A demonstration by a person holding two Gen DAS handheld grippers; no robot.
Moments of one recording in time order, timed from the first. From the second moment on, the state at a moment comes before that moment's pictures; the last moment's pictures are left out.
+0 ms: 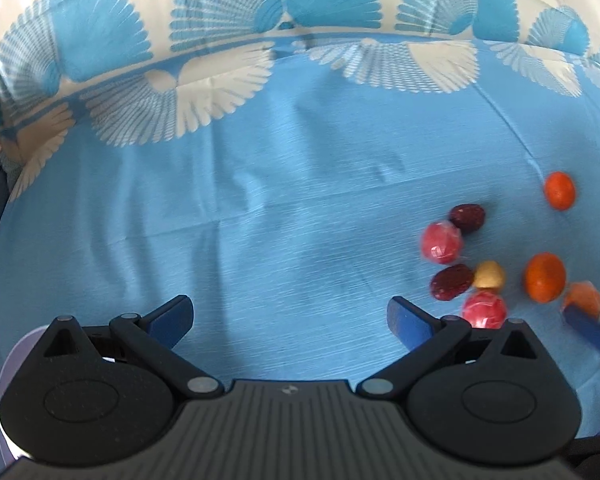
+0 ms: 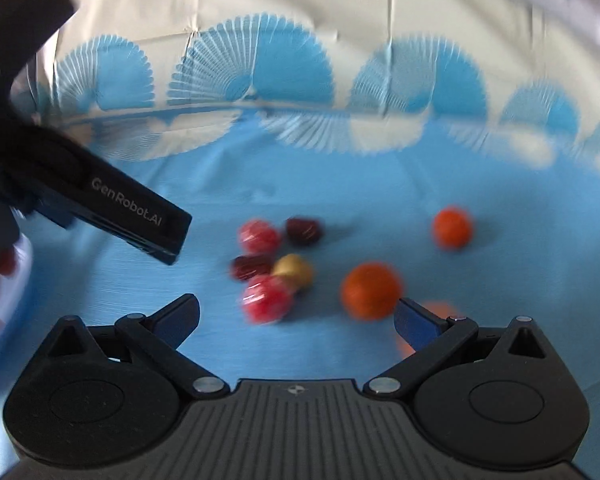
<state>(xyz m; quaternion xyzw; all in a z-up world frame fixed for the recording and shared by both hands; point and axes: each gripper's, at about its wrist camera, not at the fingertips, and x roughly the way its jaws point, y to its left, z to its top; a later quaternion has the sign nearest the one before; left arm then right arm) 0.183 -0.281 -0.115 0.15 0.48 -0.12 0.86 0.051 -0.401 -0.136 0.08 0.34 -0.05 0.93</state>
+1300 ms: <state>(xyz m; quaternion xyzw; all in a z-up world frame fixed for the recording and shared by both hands) 0.187 -0.331 -0.139 0.16 0.47 -0.30 0.82 0.064 -0.450 -0.161 0.10 0.36 -0.19 0.91</state>
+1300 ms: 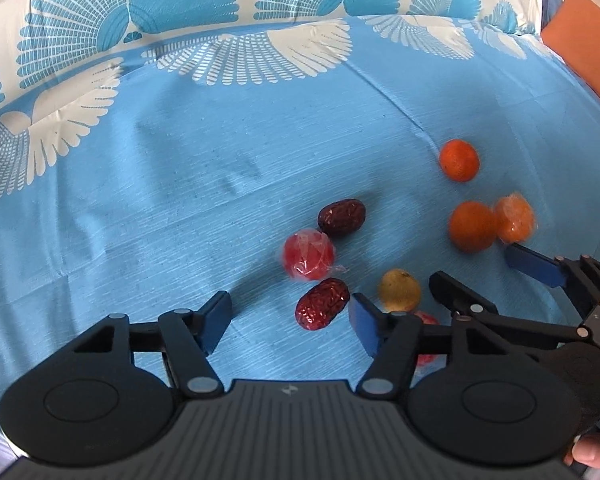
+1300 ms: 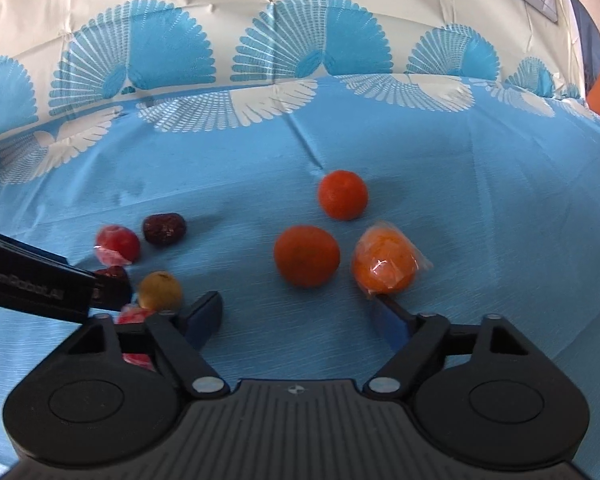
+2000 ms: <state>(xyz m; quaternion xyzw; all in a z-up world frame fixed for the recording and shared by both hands) 0.179 -0.319 -0.130 0.13 0.46 -0.30 0.83 0.073 -0.454 -0.165 0.07 0.32 -0.18 0.93</state>
